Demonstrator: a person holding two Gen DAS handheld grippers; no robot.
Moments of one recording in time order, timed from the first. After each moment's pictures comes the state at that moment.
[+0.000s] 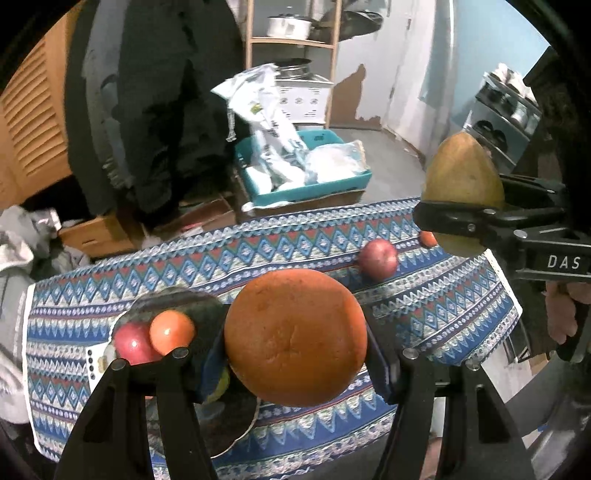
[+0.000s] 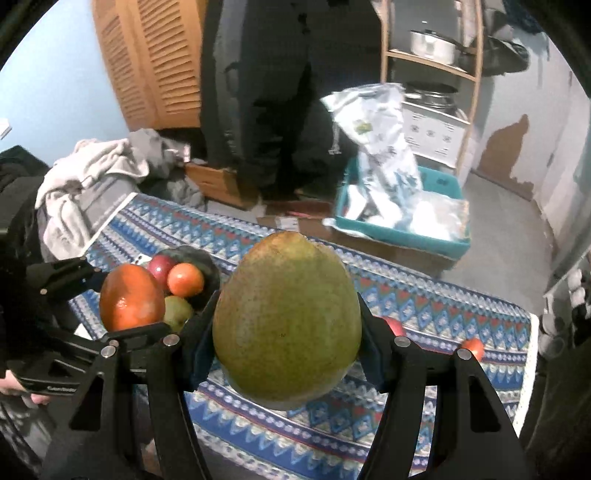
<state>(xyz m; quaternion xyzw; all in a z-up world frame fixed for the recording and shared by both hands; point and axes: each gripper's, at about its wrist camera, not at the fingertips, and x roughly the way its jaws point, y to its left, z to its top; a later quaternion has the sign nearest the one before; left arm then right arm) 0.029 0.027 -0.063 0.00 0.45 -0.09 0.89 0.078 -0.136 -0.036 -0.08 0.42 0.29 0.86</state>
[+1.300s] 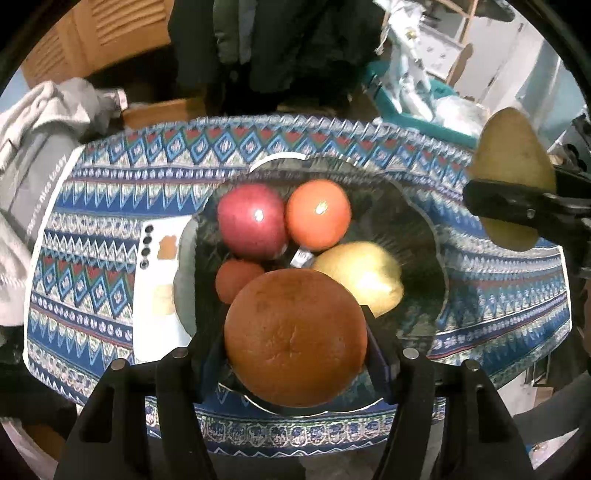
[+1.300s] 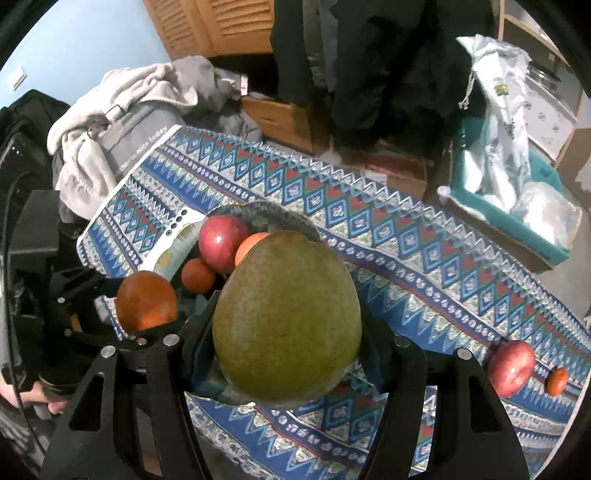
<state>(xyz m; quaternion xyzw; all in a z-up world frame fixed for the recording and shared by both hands) 0.007 0.170 -0.177 -0.08 0.56 0.04 0.82 0.089 0.028 -0.132 -0.12 0.51 0.37 0.77</state>
